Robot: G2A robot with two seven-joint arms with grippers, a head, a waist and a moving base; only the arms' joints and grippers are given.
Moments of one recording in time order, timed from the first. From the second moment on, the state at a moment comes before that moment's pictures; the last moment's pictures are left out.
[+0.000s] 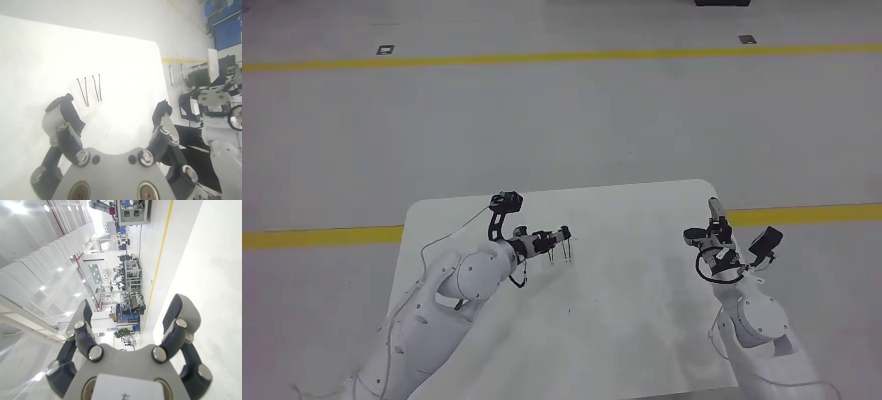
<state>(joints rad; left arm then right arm) 1.15 -1.23 -0.96 -1.67 0.54 0.34 -0.70 -1.73 -1.15 1.60 -1.80 0.42 0.00 0.00</state>
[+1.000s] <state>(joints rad) 1.09 -1.25 -0.91 -1.61 0.45 0.28 -0.66 -1.73 -1.15 1.60 -1.80 0.42 0.00 0.00</state>
